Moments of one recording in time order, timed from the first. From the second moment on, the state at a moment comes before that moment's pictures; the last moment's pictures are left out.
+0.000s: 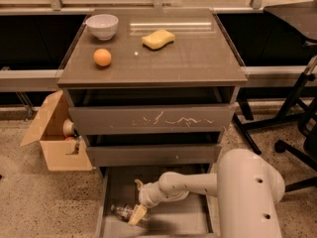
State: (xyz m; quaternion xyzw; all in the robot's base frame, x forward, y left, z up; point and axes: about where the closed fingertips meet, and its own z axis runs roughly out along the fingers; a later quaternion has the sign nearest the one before) arm 0.528 0.106 0.244 -0.61 0.69 0.28 0.28
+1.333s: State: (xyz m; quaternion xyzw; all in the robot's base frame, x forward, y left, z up) arm 0.553 0.127 0.139 -0.61 0.70 0.27 0.24
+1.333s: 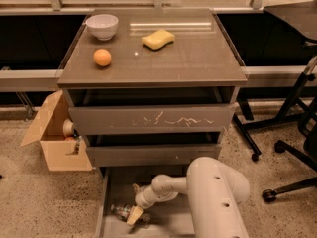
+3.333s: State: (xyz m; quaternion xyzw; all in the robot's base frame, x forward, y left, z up) arm 0.543 0.094 0.181 -0.63 0.67 0.28 0.27
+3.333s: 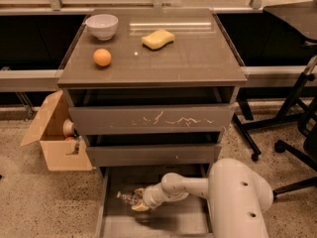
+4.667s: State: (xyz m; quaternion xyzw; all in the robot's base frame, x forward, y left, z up) arm 0.515 0.090 0.363 -0.68 0.63 0.19 0.32
